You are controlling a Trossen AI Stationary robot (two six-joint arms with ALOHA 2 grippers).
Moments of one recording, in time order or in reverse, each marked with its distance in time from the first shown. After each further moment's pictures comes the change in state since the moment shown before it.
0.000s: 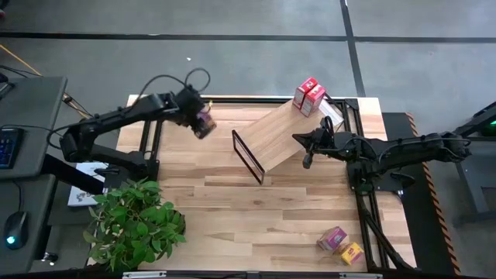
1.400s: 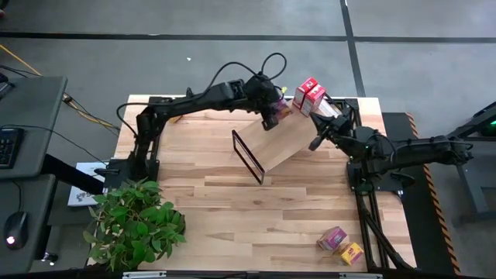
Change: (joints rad) left arm -0.215 0.793 0.933 0.211 0.007 0.263; right arm 0.000 -0.142 0.000 0.140 0.335 -0.116
